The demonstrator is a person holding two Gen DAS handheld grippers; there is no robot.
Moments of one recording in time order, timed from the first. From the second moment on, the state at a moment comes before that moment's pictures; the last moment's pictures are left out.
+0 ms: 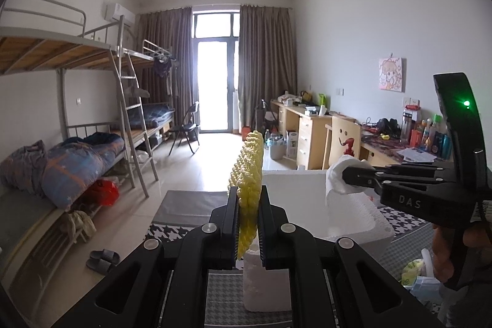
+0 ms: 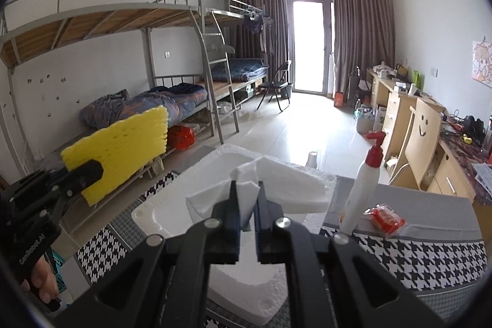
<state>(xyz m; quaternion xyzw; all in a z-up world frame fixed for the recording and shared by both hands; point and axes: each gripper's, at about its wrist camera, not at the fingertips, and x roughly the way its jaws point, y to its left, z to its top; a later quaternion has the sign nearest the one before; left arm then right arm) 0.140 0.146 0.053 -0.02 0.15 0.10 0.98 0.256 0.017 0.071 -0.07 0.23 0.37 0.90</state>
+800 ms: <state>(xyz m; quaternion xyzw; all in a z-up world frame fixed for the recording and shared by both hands) 0.150 0.148 0.051 -0.02 0.16 0.09 0.98 0.265 0.029 0.057 -0.08 0.26 0.37 0.89</state>
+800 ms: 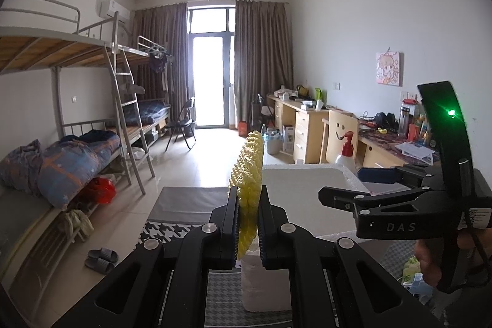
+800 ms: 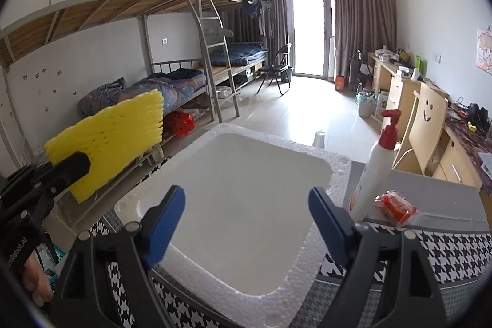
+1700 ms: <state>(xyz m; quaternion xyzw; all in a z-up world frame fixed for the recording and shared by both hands) 0.192 0.124 0.049 0.00 0.21 0.02 0.98 0.257 -0.029 0.074 -0.07 0.21 0.31 0.92</state>
